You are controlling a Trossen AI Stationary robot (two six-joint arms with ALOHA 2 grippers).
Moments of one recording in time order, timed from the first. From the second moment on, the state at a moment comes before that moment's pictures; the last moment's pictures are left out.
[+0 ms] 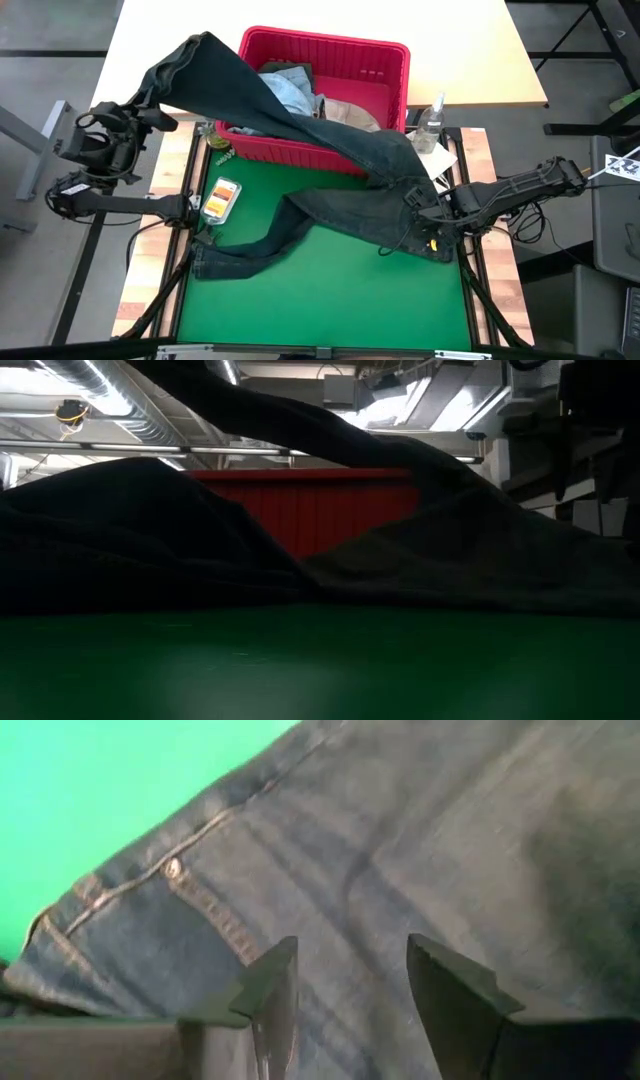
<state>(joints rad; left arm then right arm) 0.10 0.38 0.88 0.13 -1.30 0.30 0.15 1.12 0.90 -1.19 0.17 -0.48</state>
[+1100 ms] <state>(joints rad) 0.10 0.38 0.86 0.13 -1.43 -0.02 0.15 1.12 0.90 -1.09 0.15 -0.48</state>
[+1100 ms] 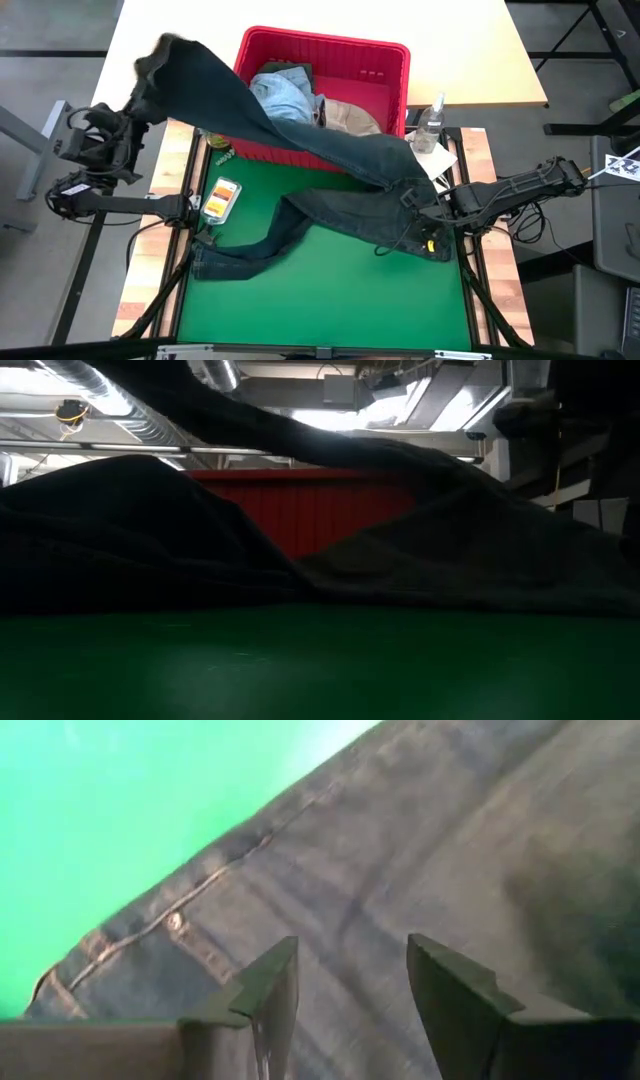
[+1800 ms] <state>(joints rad) 0.10 0.42 0.82 -0.52 -0.26 -0.64 0.15 1.12 0.90 -1.03 0.11 -0.46</state>
